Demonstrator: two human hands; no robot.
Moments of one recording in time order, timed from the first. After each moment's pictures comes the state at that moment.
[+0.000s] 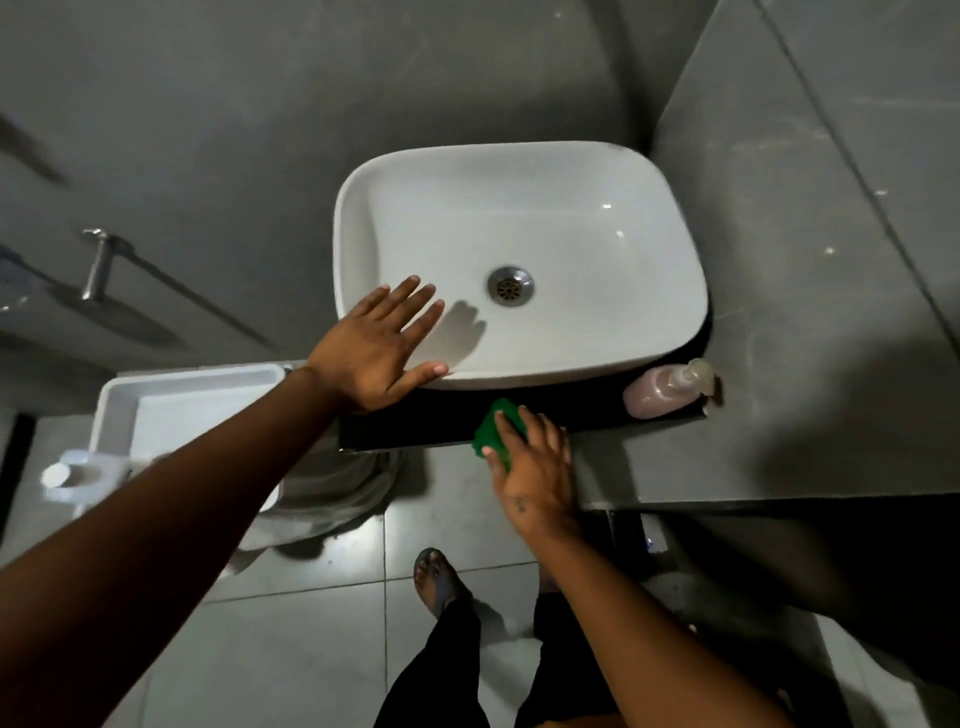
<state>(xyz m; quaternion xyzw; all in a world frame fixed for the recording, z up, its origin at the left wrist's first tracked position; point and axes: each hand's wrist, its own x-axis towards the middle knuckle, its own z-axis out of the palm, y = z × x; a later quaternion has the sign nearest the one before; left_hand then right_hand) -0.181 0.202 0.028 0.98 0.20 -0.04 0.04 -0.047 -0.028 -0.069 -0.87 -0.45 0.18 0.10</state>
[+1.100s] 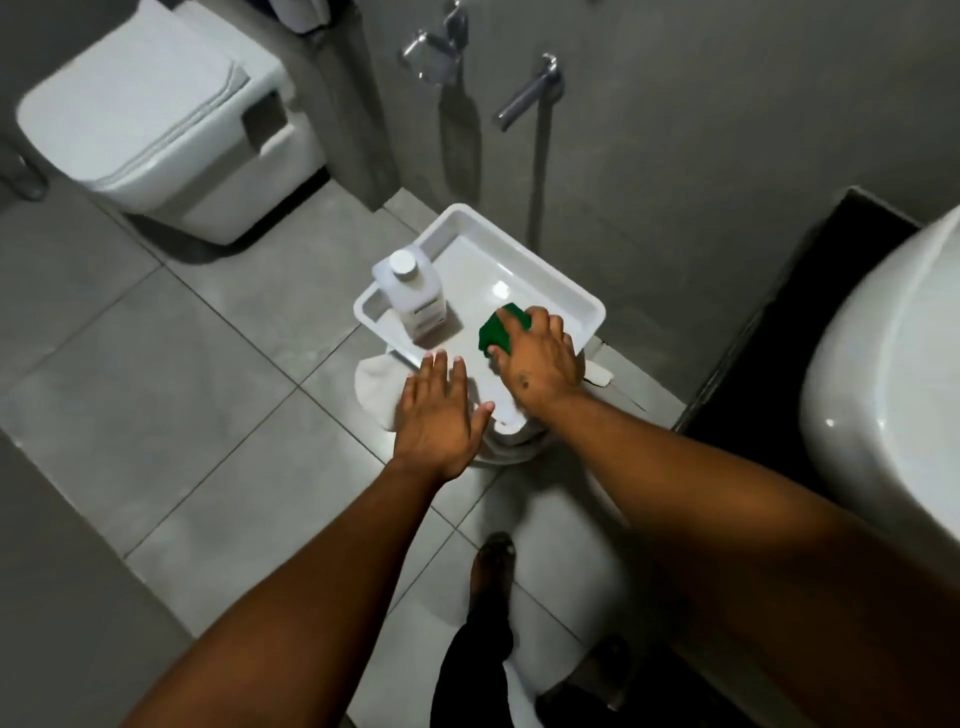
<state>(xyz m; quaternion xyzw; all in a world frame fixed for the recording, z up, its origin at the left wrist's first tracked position) -0.460 0.126 -0.188 0.62 0.75 0.00 0.23 -0.336 0.237 -0.170 -0.59 -0.78 0.19 -0.03</state>
